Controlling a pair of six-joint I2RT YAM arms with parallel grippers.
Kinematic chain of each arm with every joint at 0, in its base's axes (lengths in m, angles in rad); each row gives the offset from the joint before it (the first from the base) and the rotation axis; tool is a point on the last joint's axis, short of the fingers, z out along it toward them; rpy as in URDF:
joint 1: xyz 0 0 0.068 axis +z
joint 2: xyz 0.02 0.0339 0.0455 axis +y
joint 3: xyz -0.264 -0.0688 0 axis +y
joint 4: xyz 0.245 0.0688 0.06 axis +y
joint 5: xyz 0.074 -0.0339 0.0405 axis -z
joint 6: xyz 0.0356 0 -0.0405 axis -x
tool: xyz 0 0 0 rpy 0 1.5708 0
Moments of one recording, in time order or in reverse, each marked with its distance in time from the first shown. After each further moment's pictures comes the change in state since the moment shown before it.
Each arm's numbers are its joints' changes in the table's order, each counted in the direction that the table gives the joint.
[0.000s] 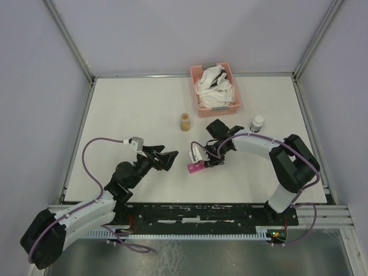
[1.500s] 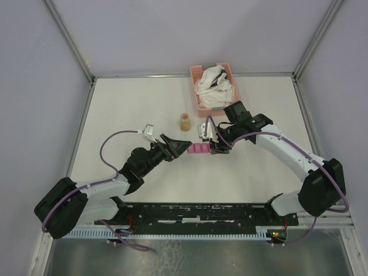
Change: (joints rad) left arm -0.023 0.398 -0.177 -0.148 0.091 0.542; right arm -0.108 -0.282 -0.156 0.198 -0.177 -0.241
